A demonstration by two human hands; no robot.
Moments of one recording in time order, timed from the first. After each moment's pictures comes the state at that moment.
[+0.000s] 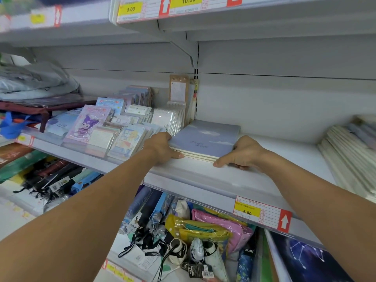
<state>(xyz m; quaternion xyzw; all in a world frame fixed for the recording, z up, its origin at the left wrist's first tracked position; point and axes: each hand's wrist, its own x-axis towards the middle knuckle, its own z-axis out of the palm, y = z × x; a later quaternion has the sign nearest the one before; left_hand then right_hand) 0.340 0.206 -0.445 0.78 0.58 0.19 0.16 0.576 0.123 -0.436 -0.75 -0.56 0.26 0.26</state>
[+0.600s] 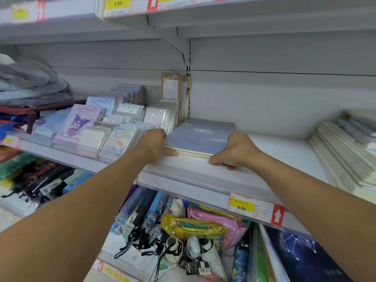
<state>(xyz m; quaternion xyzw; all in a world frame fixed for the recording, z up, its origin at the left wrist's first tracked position) 0.341 0.205 -0.441 0.81 0.54 0.18 0.13 0.556 0.106 -0.428 -0.77 -0.56 0.17 0.25</state>
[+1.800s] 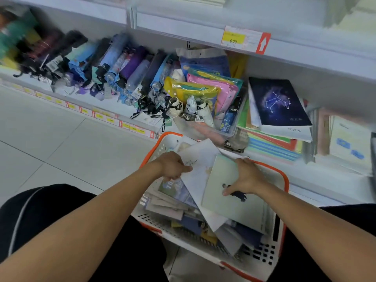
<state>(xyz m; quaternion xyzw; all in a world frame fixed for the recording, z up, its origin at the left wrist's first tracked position) 0.291 -0.120 -0.669 0.68 0.56 -0.12 0.47 0.543 -0.213 -0.734 -0.77 -0.56 0.29 -0.05</state>
